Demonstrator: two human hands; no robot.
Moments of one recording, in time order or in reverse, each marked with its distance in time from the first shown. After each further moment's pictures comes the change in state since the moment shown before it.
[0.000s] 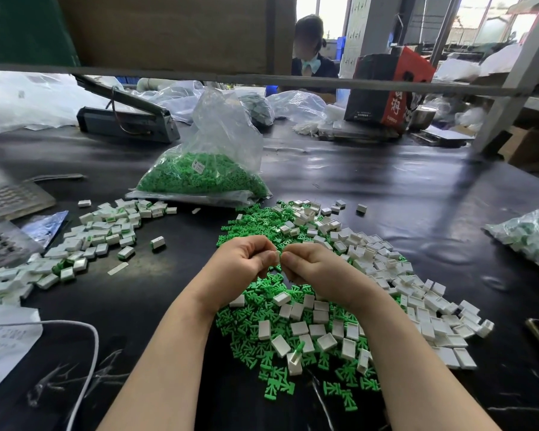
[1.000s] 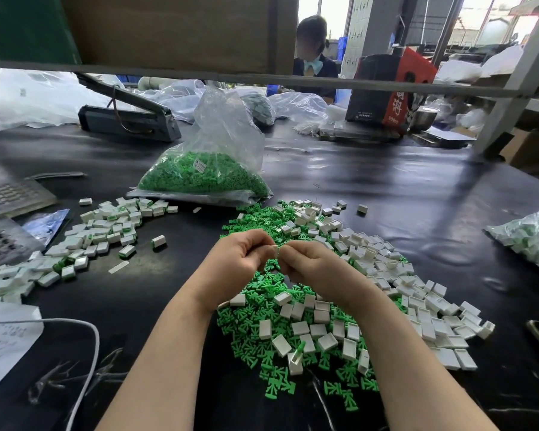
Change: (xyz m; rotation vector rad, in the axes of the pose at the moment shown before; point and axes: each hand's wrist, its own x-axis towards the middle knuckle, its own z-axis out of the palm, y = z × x) left_hand 0.000 -0.001 -0.003 0.051 0.054 0.071; right_hand -0.002 -0.006 0.004 0.143 0.022 0.030
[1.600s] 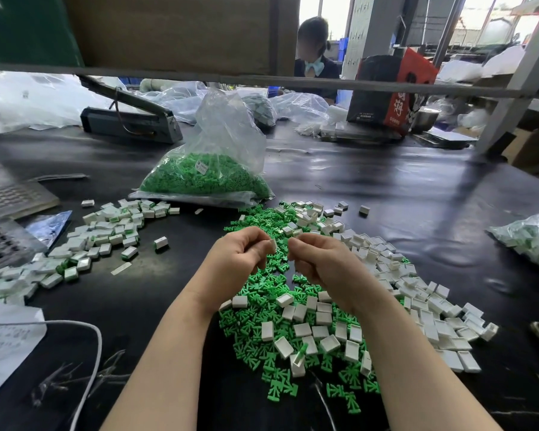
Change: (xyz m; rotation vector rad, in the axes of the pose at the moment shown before) left_hand 0.003 -0.007 -0.002 -0.103 0.066 -0.028; right_hand 0.003 0.006 -0.005 0.337 0.113 0.056
